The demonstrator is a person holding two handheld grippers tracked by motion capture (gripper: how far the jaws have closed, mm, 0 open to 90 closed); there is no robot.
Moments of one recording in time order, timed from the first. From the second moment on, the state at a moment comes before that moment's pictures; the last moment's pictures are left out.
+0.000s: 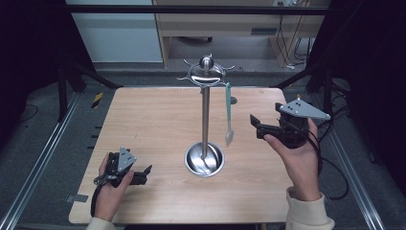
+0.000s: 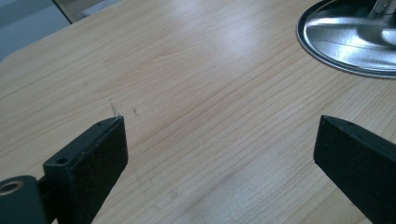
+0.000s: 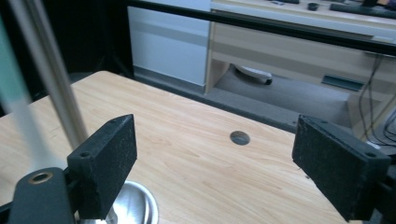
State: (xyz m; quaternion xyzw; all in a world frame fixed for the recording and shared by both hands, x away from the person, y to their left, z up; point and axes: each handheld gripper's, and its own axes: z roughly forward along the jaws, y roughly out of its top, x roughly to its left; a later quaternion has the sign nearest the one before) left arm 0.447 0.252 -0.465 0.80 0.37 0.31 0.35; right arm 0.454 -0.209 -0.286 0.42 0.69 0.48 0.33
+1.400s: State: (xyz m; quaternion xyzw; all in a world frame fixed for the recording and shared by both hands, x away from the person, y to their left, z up) left arm 0.447 0.254 -0.463 0.79 0.37 0.31 0.36; right arm 0.495 -0.261 -0.353 0.49 0.68 0.43 0.34
